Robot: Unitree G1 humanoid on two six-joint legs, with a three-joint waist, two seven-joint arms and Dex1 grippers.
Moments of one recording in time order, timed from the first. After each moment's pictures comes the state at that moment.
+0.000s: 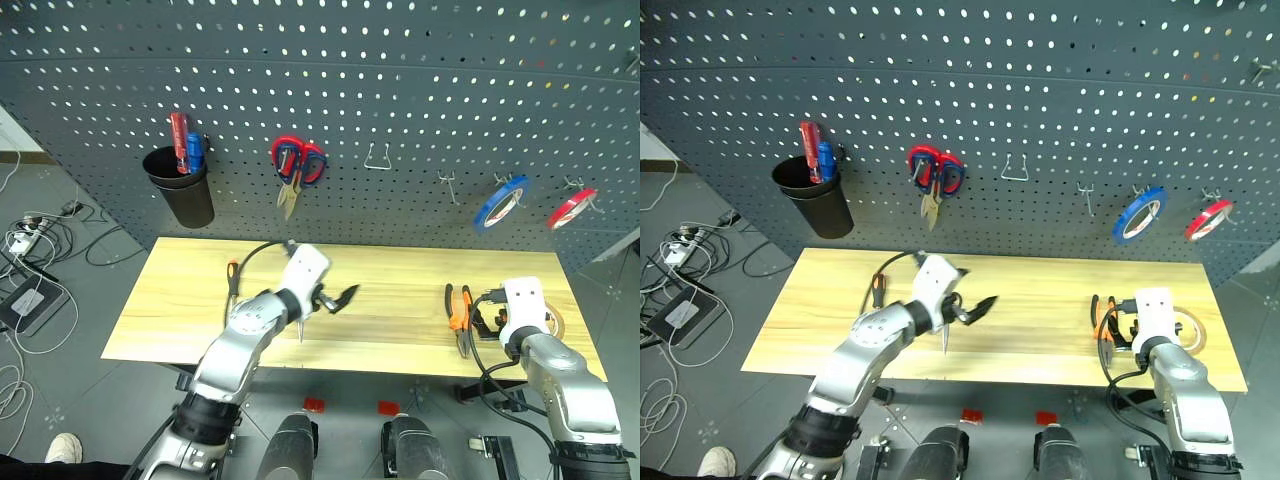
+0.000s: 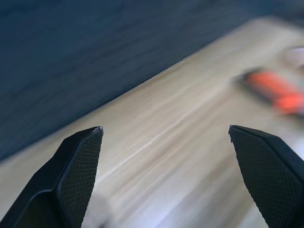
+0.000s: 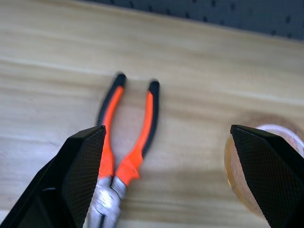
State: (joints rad) left arm -0.36 0.27 -0.28 -0.13 -0.12 0.46 -0.61; right arm -0.03 -0.37 -0.19 -0.26 0.13 0.79 0.17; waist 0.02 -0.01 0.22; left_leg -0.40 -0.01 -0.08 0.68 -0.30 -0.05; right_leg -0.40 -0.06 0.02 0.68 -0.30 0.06
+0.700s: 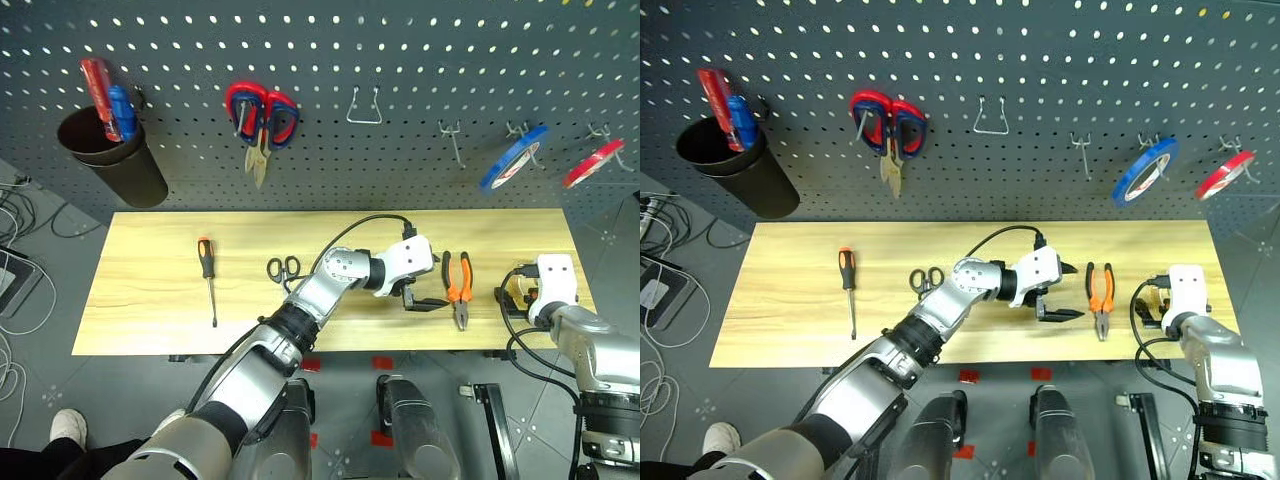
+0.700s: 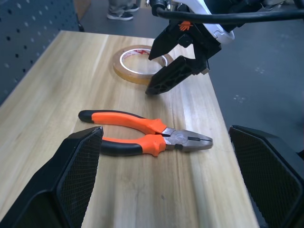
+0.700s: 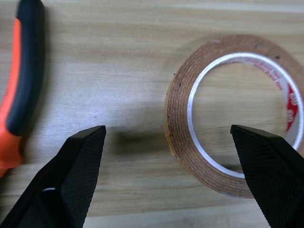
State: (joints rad) left arm -0.89 -0.01 -0.46 0.76 0.00 -0.10 -0.94; right arm -0.25 -0.51 -0.27 0.05 0.18 0.81 0.25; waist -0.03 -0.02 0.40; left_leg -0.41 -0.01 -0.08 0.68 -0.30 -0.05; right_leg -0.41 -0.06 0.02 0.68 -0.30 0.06
